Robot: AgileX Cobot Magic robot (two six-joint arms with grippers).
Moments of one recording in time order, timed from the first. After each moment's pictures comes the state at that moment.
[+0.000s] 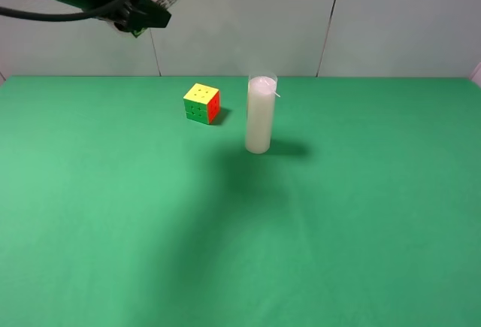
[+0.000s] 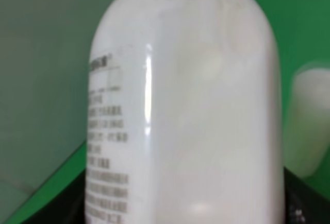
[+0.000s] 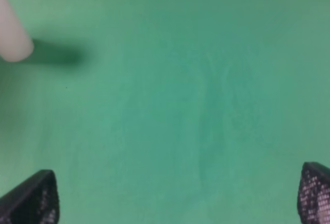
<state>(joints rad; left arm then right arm) -0.24 1.53 -1.12 -0.87 0.33 1.30 0.01 0.19 -0.49 0.10 1.03 -0.02</state>
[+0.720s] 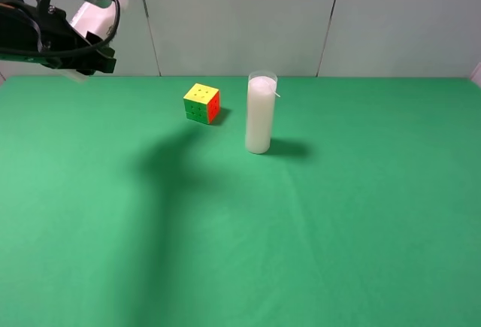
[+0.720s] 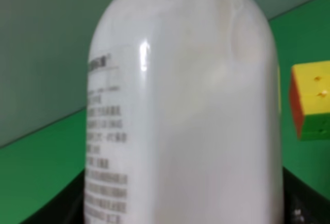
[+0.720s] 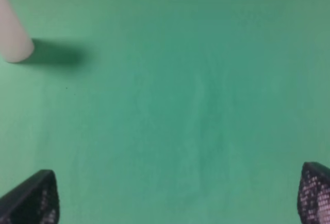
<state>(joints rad) -0.23 1.47 -0.78 -0.64 -0.20 0.93 0.01 0.19 -0.49 0.10 1.02 -0.02</state>
